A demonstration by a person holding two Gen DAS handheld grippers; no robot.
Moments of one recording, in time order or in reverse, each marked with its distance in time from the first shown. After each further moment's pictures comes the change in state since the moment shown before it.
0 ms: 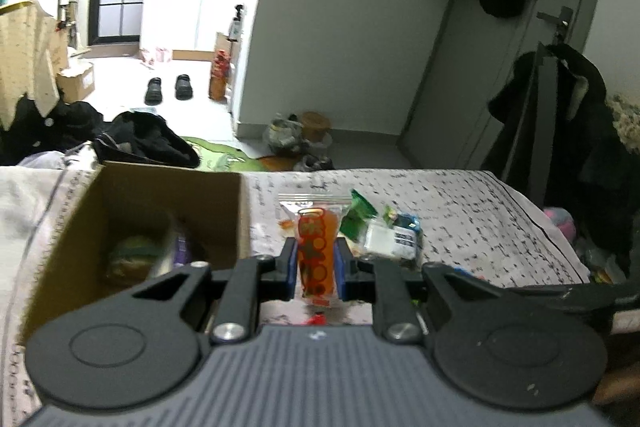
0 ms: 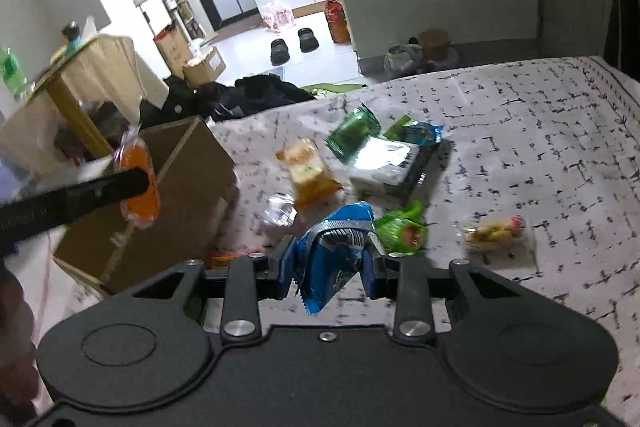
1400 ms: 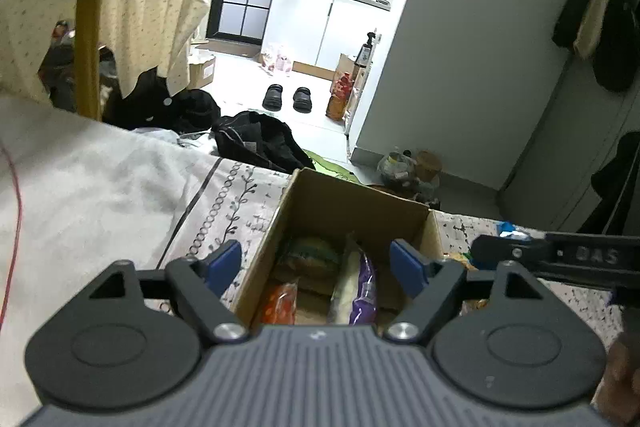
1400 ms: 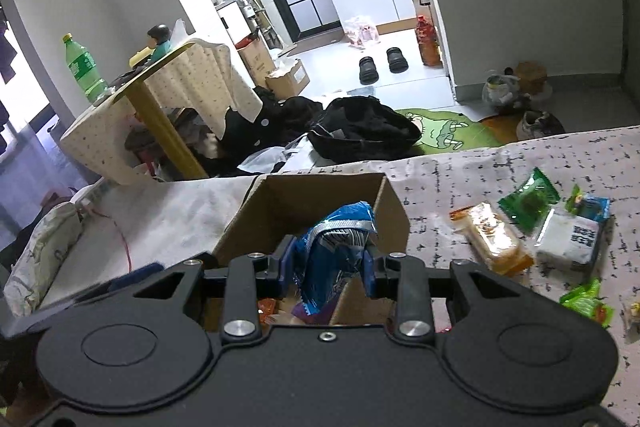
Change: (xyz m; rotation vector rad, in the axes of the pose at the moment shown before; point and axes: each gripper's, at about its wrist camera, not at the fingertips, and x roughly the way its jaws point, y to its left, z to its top) left arm -0.055 0.101 -0.009 -0.232 -0.082 0.270; right arm 0.027 0.128 0.037 -0.095 -0.035 0.210
